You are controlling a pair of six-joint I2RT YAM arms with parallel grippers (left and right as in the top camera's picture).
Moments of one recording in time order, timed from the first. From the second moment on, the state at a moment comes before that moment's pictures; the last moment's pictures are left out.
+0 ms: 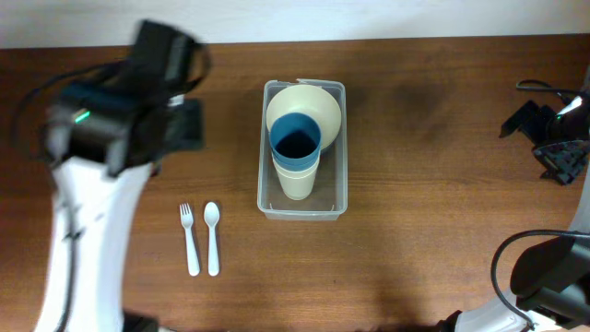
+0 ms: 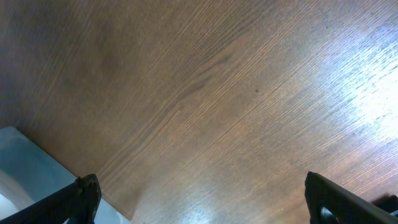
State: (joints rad) left arm -0.29 1.64 2.22 -1.68 -0.31 -0.29; right arm -0.47 1.81 1.86 -1.47 -0.12 0.40
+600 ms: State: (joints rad) left arm -0.03 1.47 1.20 -1.23 -0.12 -0.36; right arm -0.47 1.81 1.86 -1.47 -0.12 0.40
